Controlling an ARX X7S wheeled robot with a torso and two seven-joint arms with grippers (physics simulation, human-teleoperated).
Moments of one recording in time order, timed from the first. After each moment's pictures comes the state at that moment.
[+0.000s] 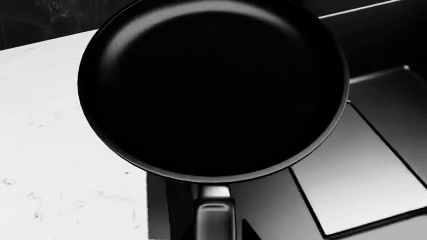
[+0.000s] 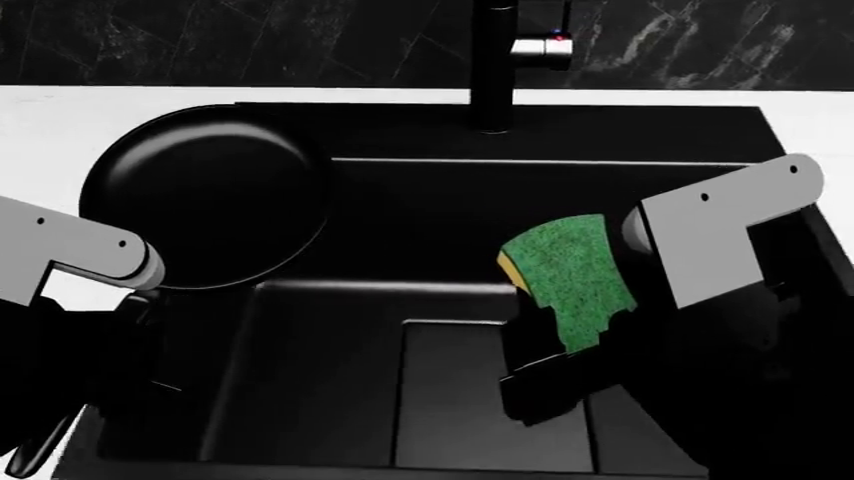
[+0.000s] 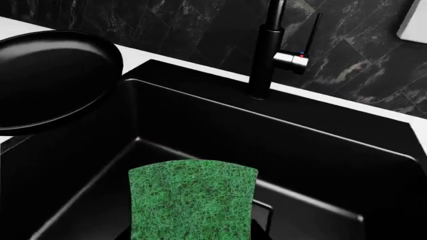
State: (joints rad) left arm -1.30 -0.86 1.22 0.23 -1.72 -0.64 -0.82; right arm 0.82 0.70 -0.24 -0.35 1.12 1.15 0.26
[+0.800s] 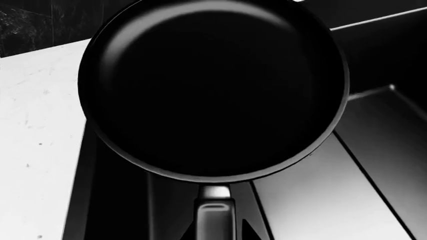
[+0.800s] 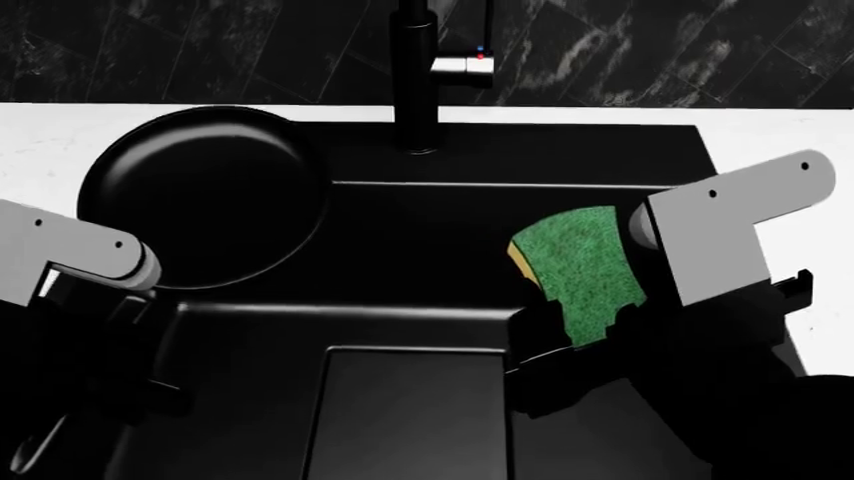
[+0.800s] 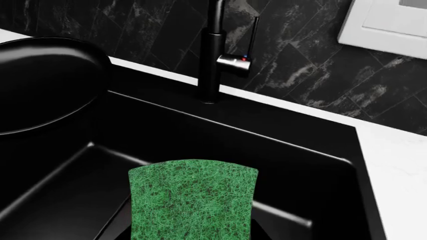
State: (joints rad) left arm -1.29 -0.86 1.22 0.21 -1.68 -0.63 -0.79; right arm 0.81 0.71 -0.24 -0.36 1.11 1.12 0.28
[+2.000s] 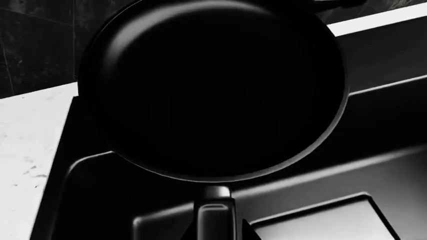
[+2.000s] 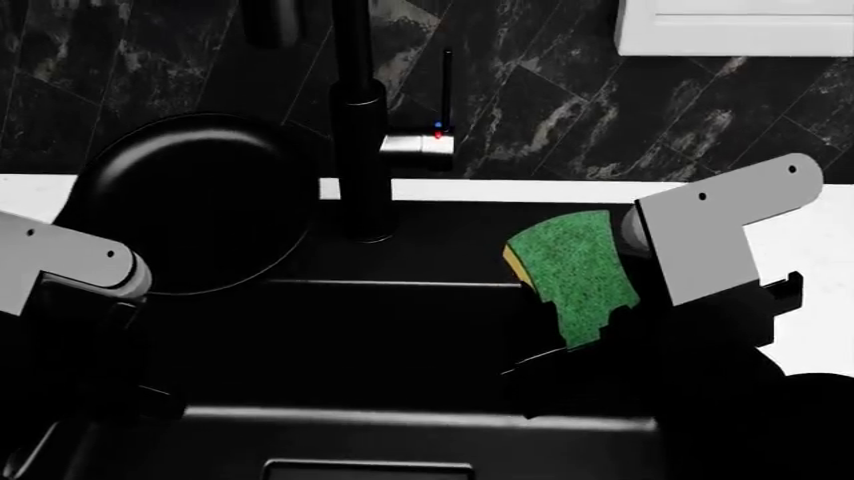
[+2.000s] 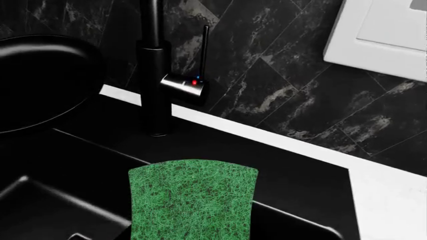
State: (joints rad) left arm -1.26 -0.88 1.22 0.21 -1.65 -0.61 -0.77; right arm 0.82 0.70 -0.27 -0.34 1.10 1.10 0.27
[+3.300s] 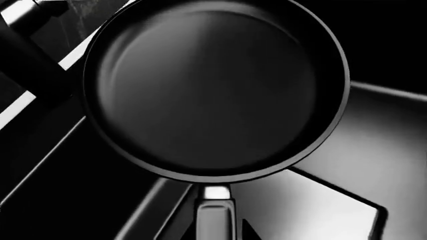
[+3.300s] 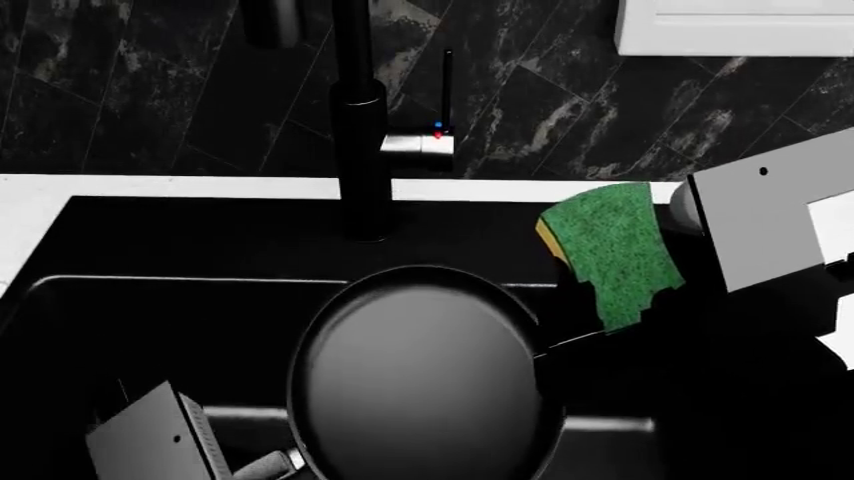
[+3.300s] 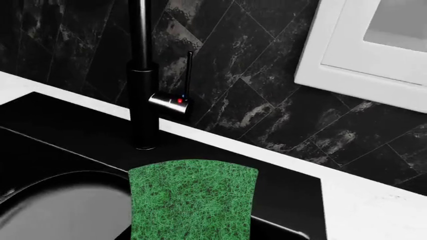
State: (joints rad) left arm -1.22 -0.87 1.41 0.43 -1.12 -0.62 -0.18; right arm 0.84 0.78 -0.20 -0.40 1.20 1.14 0.34
